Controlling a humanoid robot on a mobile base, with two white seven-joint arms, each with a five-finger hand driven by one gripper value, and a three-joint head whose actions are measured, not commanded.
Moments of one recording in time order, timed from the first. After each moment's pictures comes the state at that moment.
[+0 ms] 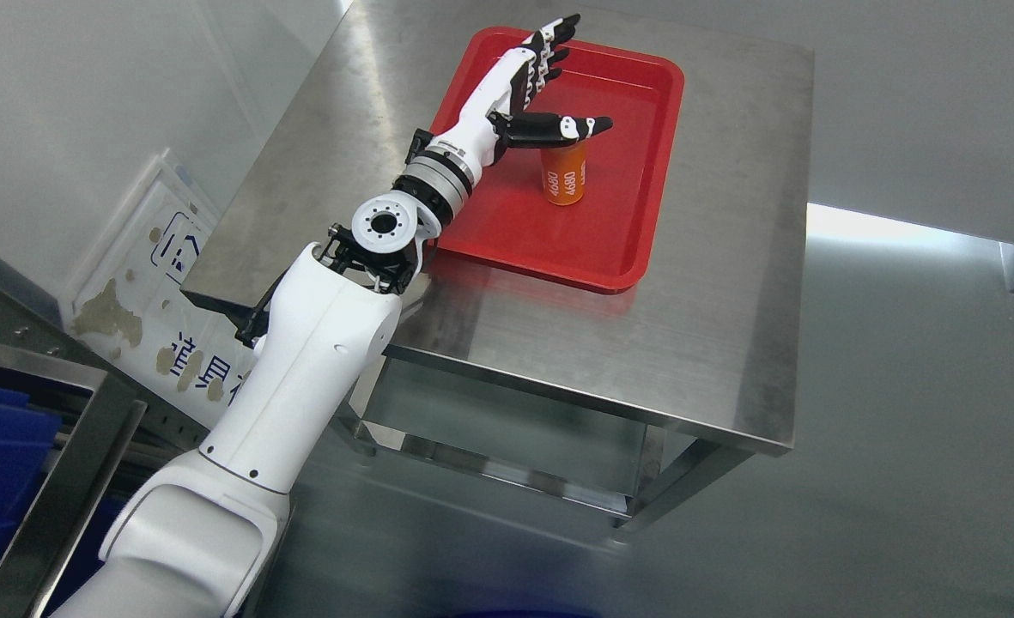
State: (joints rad) left arm -0.77 0.00 -0.47 -1.19 0.26 0.08 -0.08; right arm 0.00 0.00 0.00 0.00 0.00 -0.02 -0.06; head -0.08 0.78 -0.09
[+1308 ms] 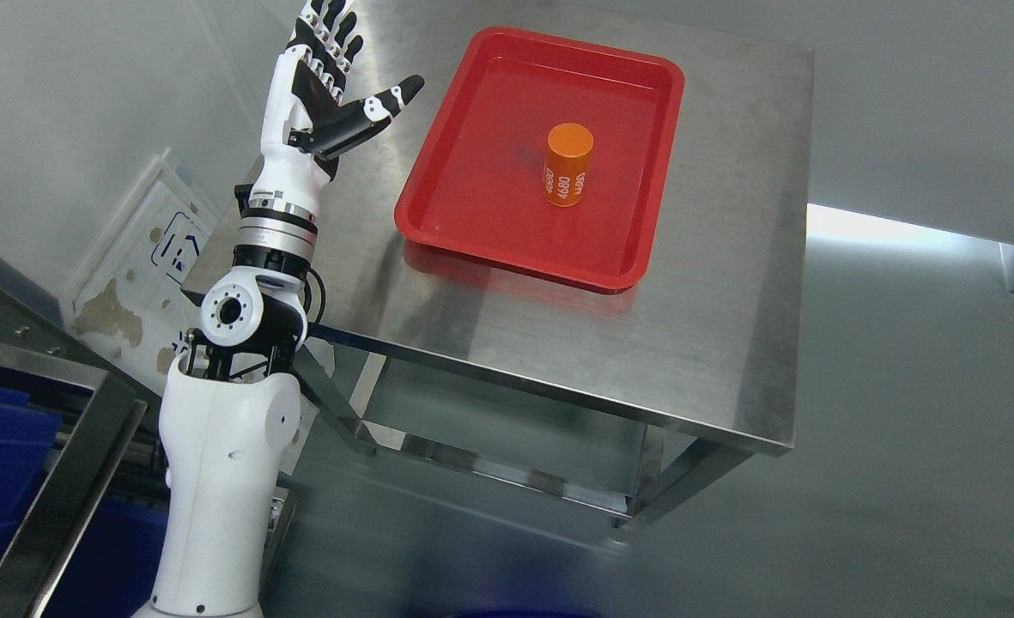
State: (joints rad) left arm -0.38 0.00 -0.08 -1.63 0.26 0.01 -0.05; right arm 0.00 0.00 0.00 0.00 0.00 -0.02 -0.06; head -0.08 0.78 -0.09
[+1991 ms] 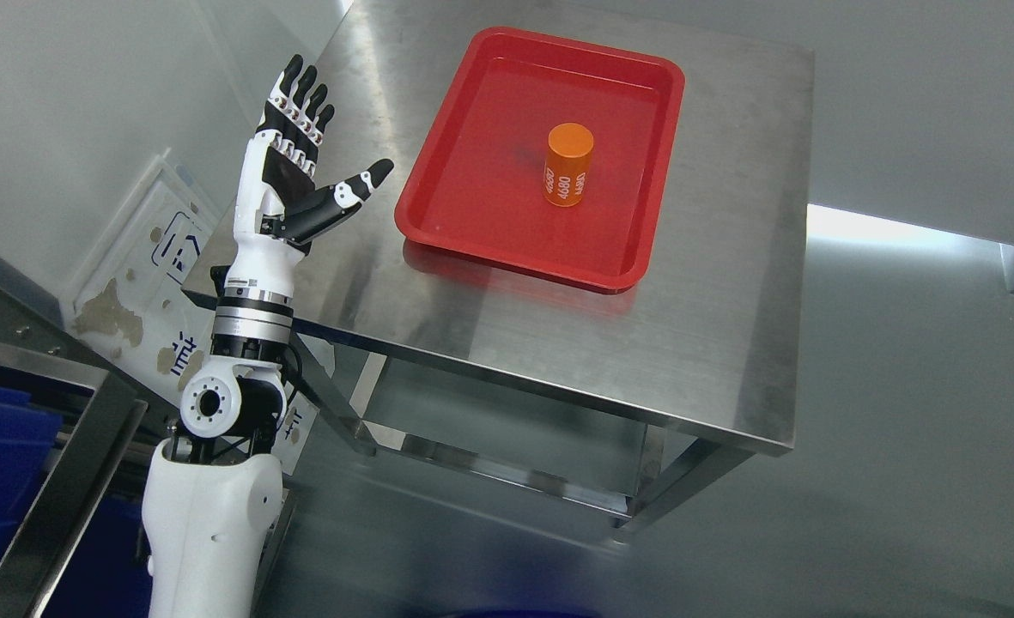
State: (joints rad) left arm -0.19 0.01 -0.04 -1.70 0.26 -0.12 -0.09; right arm 0.00 0.00 0.00 0.00 0.00 -0.02 -0.06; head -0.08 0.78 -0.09
